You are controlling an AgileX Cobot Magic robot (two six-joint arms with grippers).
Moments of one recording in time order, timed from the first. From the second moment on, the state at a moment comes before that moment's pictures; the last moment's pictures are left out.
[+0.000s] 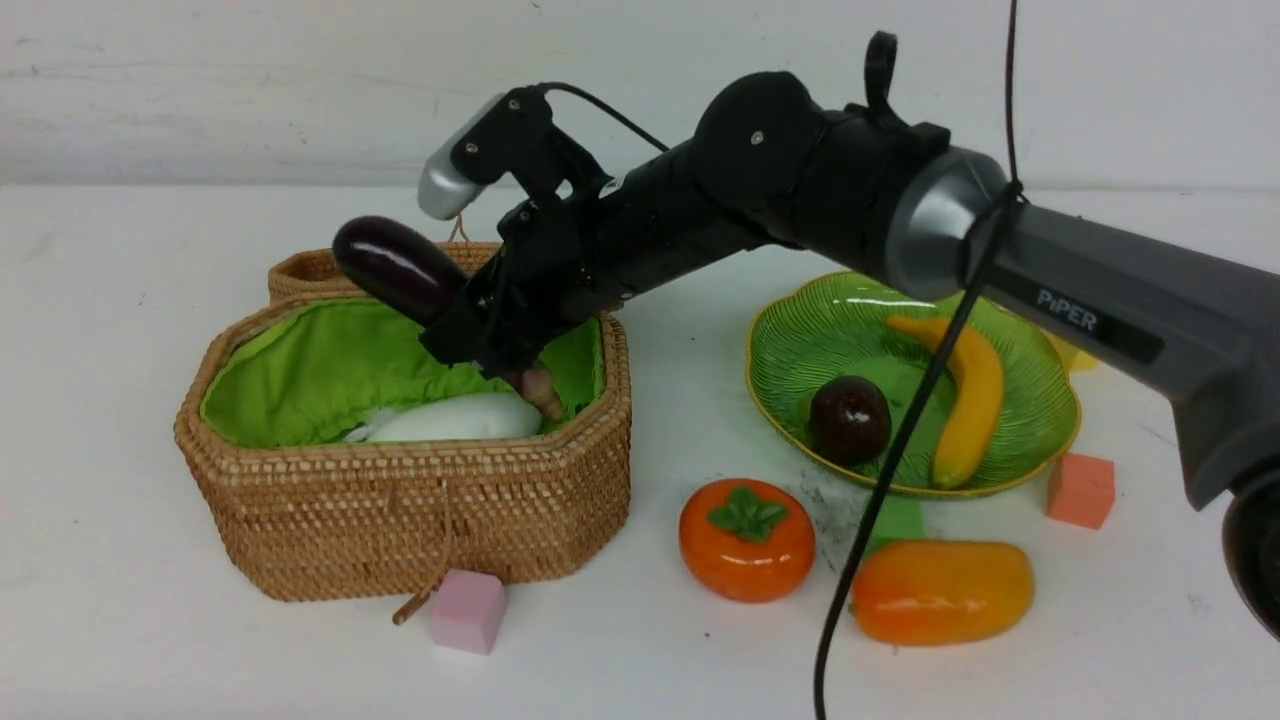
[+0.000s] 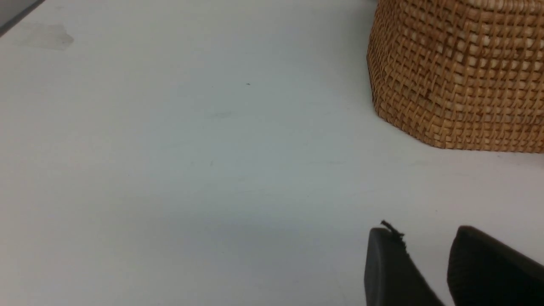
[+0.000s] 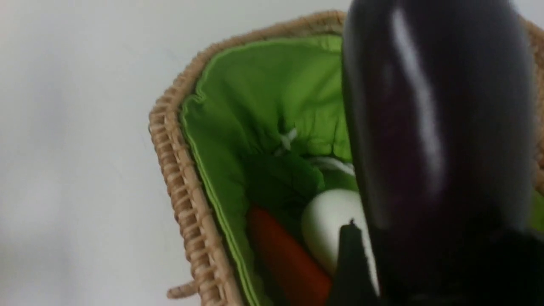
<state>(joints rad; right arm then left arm) 0.61 2.18 -1.98 0.78 0.71 -1.01 0.06 -0.01 0.03 0.11 0.40 -0.16</state>
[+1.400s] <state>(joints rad) 0.32 1.79 -1.74 0.42 1.10 -0.59 0.06 -0.01 0.03 0.11 0.40 -0.16</state>
